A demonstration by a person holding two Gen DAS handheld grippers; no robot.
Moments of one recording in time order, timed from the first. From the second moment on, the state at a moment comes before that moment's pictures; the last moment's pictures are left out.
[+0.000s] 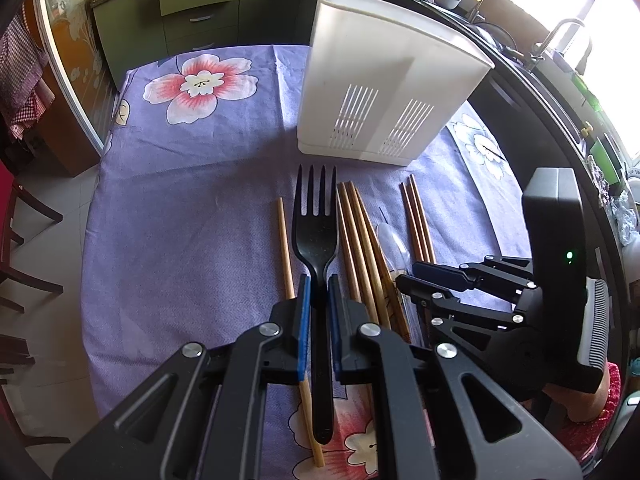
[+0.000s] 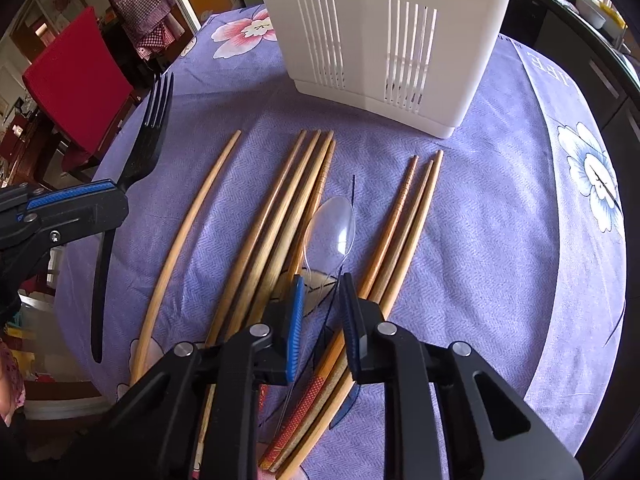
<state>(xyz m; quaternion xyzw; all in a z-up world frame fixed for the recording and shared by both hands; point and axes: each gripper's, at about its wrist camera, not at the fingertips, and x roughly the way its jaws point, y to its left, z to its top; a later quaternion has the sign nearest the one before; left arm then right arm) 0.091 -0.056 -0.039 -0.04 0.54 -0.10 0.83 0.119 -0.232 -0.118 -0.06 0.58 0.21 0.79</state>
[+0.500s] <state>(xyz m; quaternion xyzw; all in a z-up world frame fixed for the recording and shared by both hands) 0.086 -0.059 -0.035 -0.03 0.53 -0.10 0.84 0.107 -0.218 -0.120 -0.08 0.53 0.19 0.82</state>
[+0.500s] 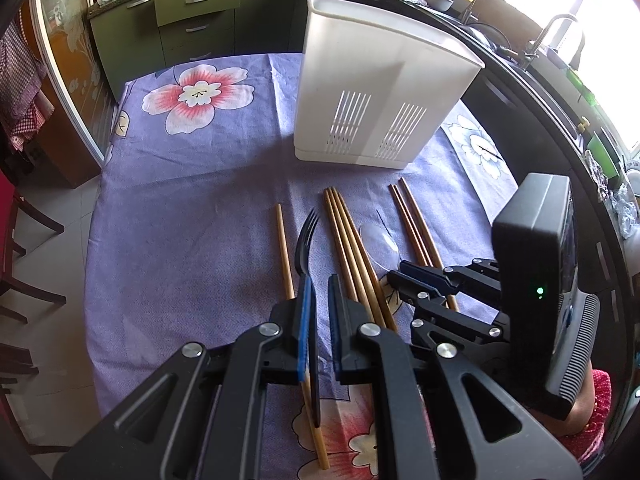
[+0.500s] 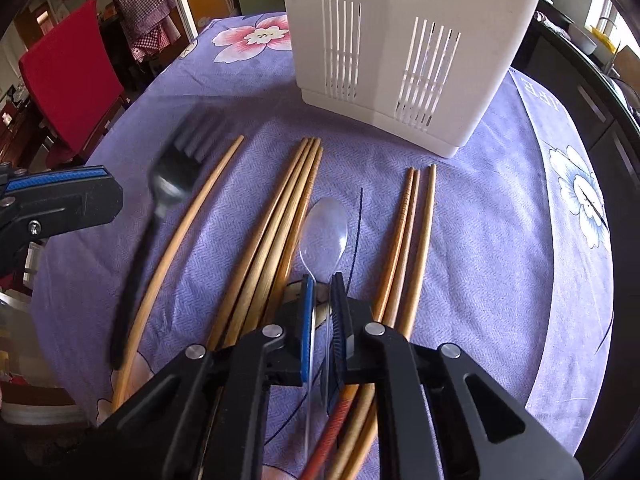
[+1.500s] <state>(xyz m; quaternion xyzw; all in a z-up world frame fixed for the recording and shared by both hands) 0.127 -0.088 -0.099 0.00 0.62 -0.13 0.78 0.087 -0.278 -0.055 0.03 0.45 0.23 0.86</state>
